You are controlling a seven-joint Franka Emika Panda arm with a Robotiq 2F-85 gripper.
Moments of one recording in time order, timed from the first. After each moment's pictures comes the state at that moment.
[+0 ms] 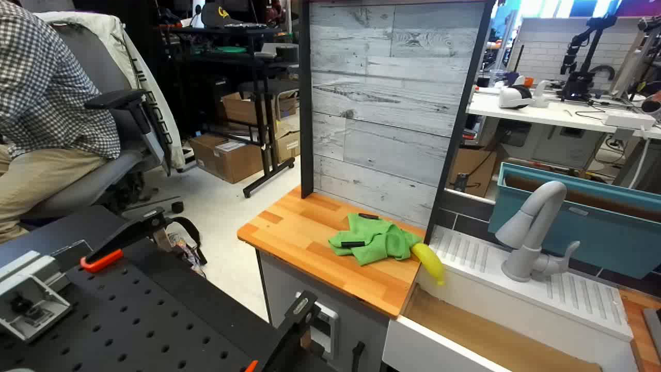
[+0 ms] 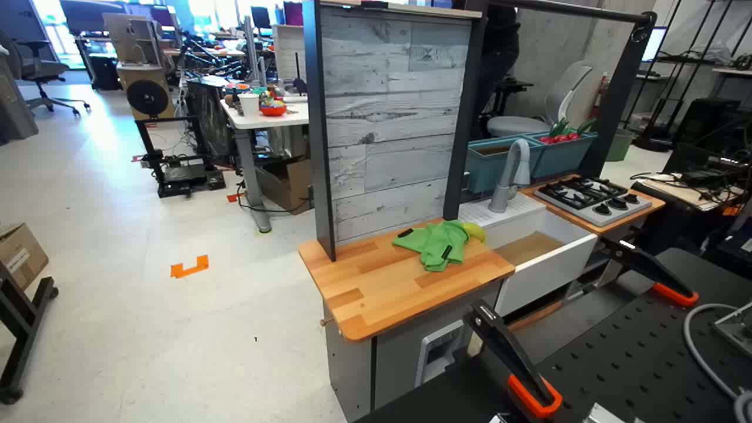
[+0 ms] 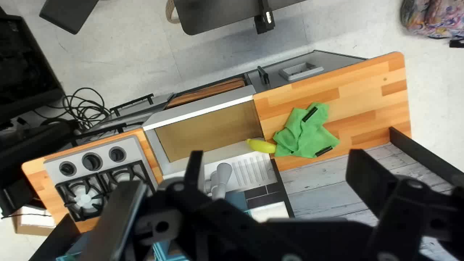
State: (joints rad) arm -0.16 -0.27 -0.20 -2.13 -0.09 1.86 -0.09
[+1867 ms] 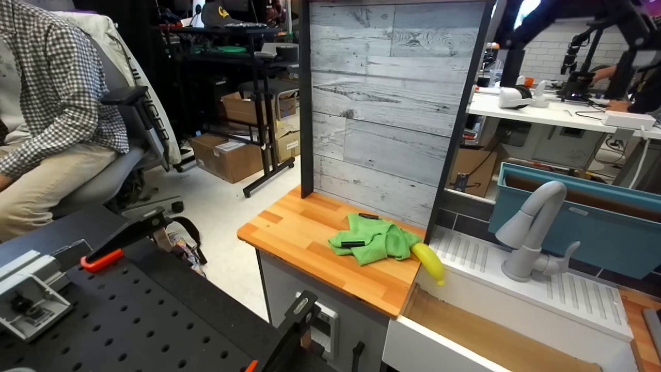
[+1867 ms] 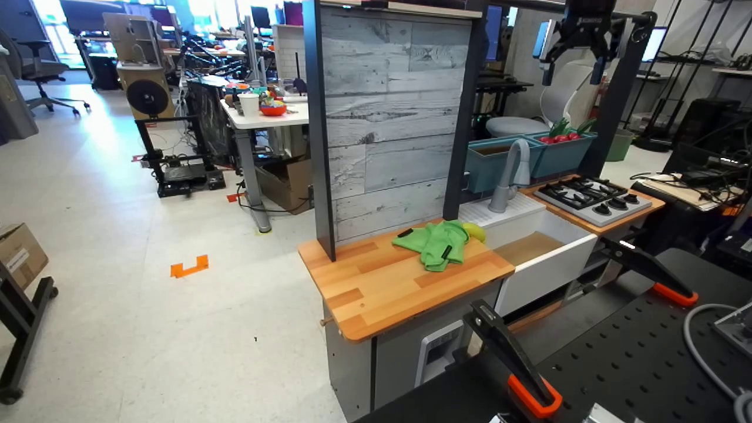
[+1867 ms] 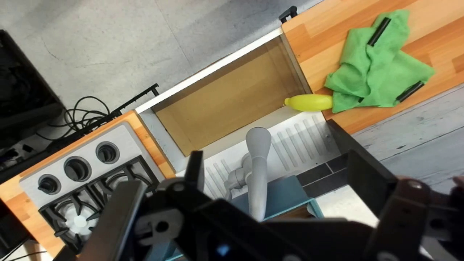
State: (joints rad) arm -0.22 0.46 -0.19 -1.73 0.00 2.15 0.06
